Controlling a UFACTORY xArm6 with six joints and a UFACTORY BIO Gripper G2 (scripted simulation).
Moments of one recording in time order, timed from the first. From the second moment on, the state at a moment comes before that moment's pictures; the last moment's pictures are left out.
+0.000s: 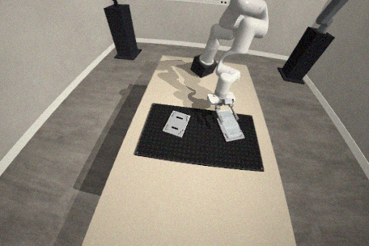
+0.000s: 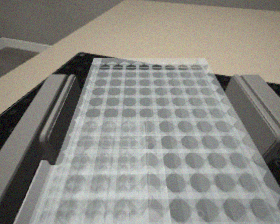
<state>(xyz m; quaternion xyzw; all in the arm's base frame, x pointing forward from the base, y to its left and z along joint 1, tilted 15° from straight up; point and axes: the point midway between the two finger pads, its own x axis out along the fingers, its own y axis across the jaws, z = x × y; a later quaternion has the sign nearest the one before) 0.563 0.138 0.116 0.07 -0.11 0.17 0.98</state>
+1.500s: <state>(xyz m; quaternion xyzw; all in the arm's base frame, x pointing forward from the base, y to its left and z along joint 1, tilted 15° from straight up) 0.560 0.184 0.124 0.07 -0.10 0.17 0.98</state>
